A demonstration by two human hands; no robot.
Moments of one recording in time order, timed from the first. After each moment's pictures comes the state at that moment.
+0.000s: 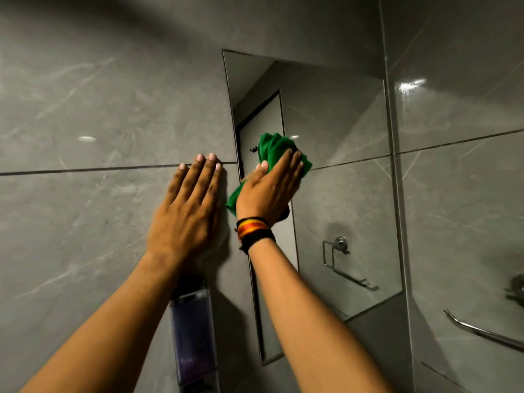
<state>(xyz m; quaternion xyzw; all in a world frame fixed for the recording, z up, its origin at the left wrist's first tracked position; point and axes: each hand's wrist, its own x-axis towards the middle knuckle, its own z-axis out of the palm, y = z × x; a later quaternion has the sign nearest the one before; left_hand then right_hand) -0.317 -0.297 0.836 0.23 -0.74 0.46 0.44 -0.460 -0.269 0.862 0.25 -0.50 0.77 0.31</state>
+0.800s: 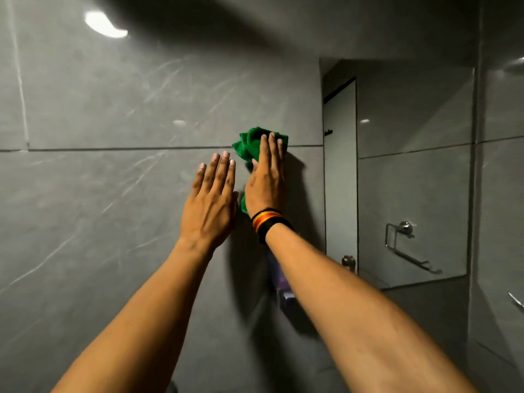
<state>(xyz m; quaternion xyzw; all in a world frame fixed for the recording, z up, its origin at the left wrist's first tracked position) -0.148 -0.232 0.805 0.38 -0.73 0.40 0.41 -0.271 -0.228 0.840 0.51 -0.44 0.67 0.31</state>
